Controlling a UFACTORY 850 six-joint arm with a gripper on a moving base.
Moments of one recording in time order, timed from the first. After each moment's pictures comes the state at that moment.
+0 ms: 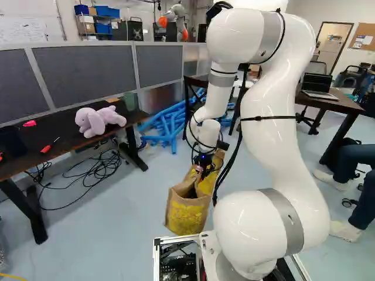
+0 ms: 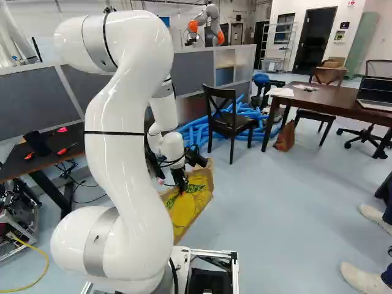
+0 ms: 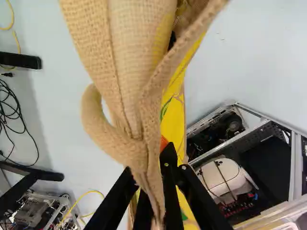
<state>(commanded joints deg) 0.7 -31.3 -38.3 13.9 -7.6 27.0</state>
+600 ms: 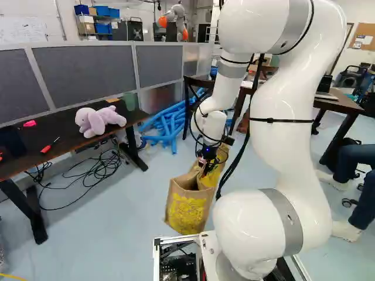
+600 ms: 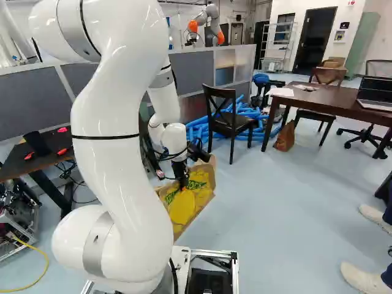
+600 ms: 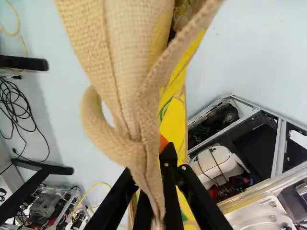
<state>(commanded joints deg) -1.5 -24.1 -37.3 13.8 -14.3 27.0</state>
